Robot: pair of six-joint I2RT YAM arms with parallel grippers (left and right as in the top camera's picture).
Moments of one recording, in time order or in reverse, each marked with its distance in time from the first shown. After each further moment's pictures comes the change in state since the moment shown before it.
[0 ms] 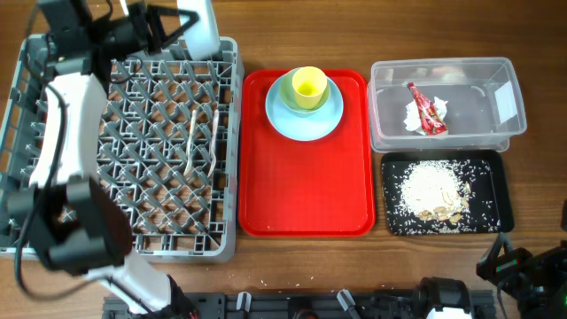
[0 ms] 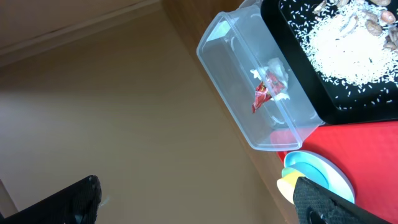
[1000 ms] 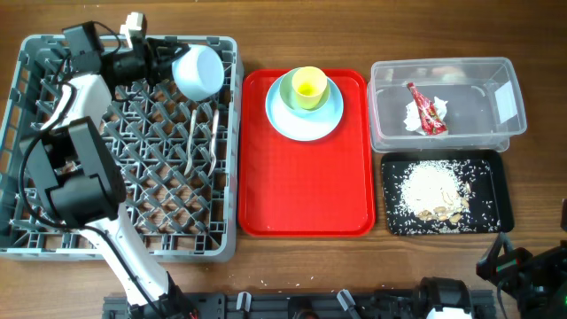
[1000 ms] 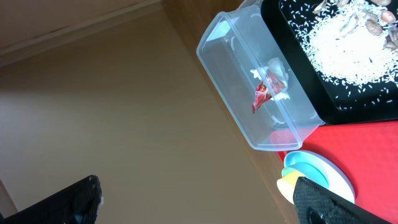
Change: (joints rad) left arm 0.090 0.334 -0.003 0.008 0.033 0.022; right arm 0.000 0.000 0.000 0.000 0.000 0.000
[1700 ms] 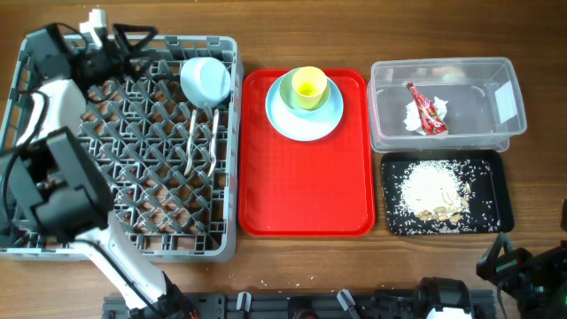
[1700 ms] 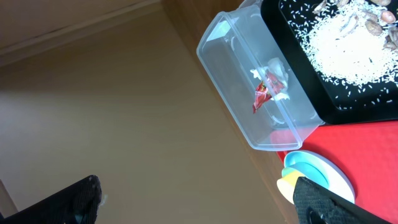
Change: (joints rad) left arm 0.100 -0.083 -0.001 -0.030 -0.158 0.032; right arm 0.000 0.000 0.000 0.001 0.000 0.000
